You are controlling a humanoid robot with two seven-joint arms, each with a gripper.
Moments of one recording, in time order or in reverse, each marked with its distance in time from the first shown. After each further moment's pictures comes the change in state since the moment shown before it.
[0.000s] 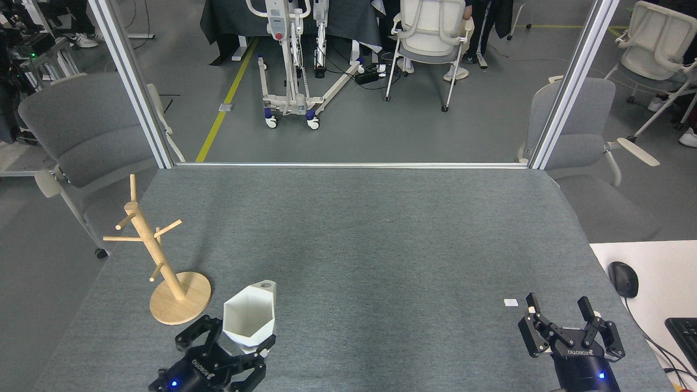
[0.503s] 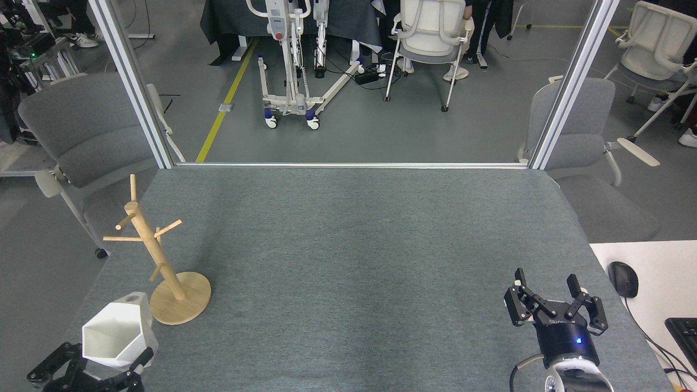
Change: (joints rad) left arm 0.137 -0.006 0.521 0.020 -0.004 -0.233 0.104; right arm -0.104 0.003 0.112 0.003 0.016 0.186 0.119
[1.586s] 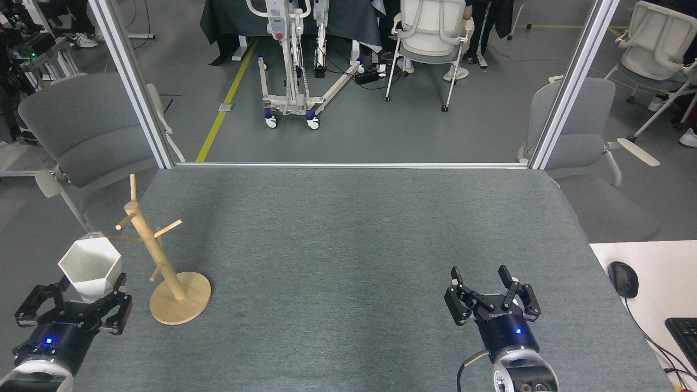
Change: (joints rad) left arm -0.325 -0.044 -0.049 0.204 -0.255 0.376 -0.097; right arm -0.045 0.103 0.101 0.039 0.059 -0.095 0.009
